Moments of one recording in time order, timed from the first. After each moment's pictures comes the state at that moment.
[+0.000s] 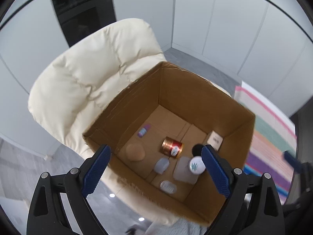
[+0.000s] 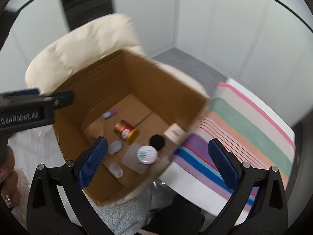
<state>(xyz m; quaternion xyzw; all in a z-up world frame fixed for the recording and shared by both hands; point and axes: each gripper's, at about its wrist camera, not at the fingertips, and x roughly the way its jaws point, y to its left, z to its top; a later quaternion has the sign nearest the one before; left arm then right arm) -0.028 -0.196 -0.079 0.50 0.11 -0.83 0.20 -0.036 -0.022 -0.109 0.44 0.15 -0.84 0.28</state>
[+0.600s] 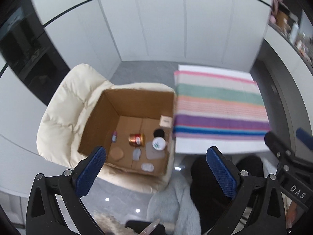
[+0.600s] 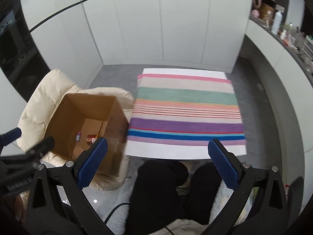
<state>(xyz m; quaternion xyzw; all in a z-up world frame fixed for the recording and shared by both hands) 0.032 -0.045 0.044 0.51 -0.05 -0.86 0.03 0.051 0.151 0.019 0.47 -0.01 -0.88 0.04</state>
